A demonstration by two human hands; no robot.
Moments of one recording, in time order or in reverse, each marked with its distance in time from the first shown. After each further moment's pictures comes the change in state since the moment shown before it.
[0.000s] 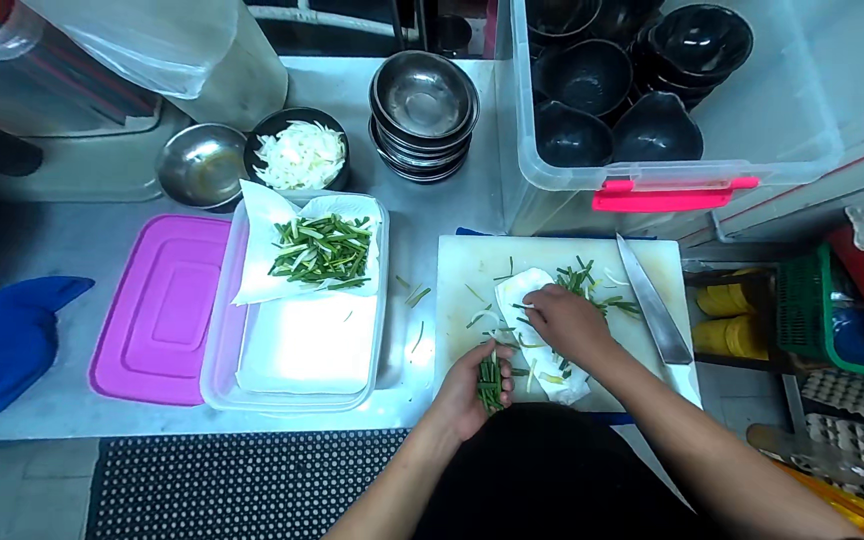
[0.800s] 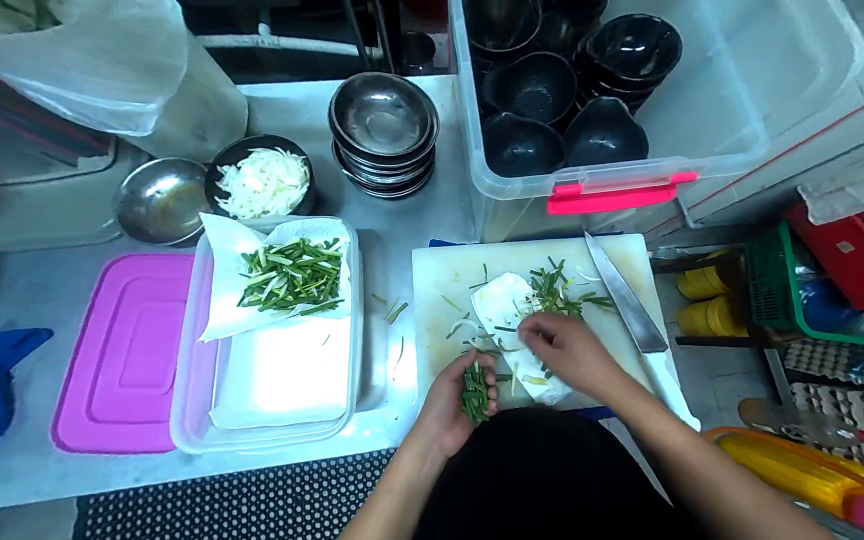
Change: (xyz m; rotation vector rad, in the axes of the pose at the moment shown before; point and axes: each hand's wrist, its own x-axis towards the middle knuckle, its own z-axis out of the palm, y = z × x) left_hand -0.001 -0.001 0.005 0.050 0.019 0.020; right_hand -0.054 0.002 -0.017 0.502 0.026 0.093
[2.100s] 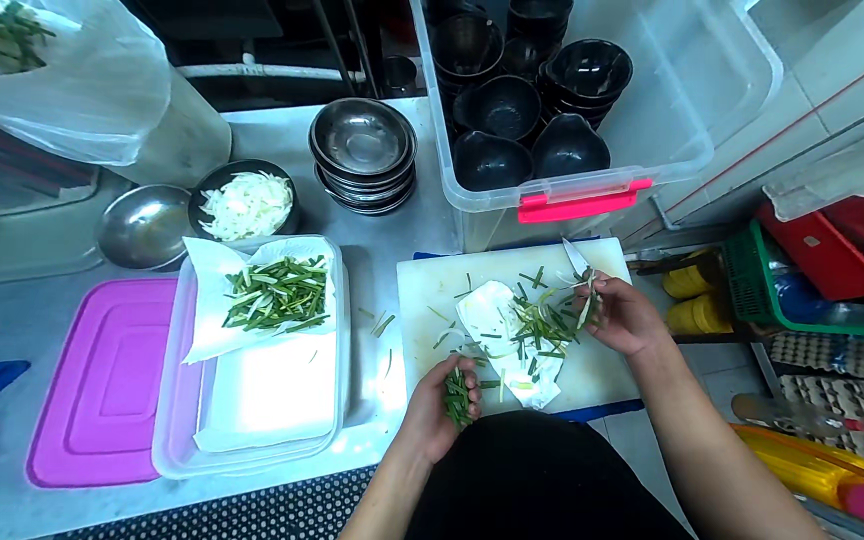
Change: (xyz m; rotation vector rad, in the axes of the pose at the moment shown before) left_hand -0.003 0.007 0.001 -0.026 0.000 0.028; right_hand 0.011 0.079 -0.066 1.514 0.123 0.231
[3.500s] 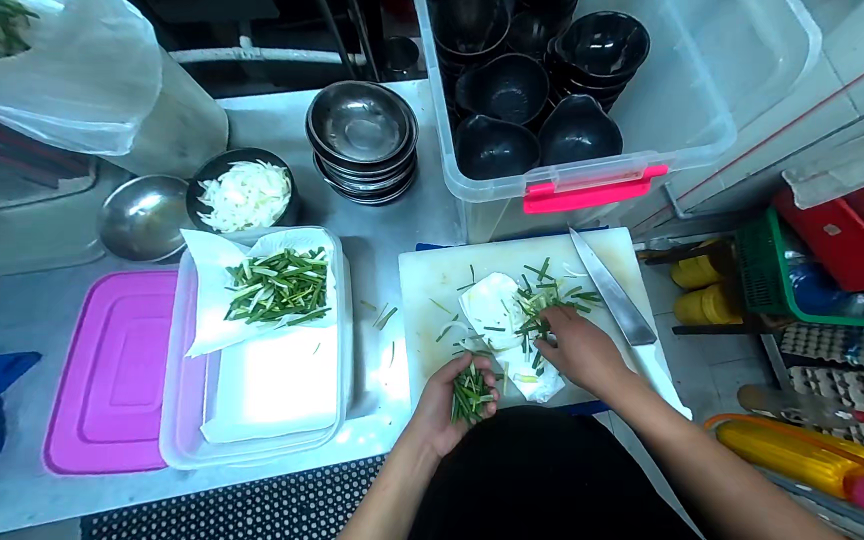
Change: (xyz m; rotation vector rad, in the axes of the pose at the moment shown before) left_hand 0.005 -0.007 -0.002 0.017 -0.116 -0.060; right_hand -0.020 0.068 0.037 -1.876 0.111 -0.150
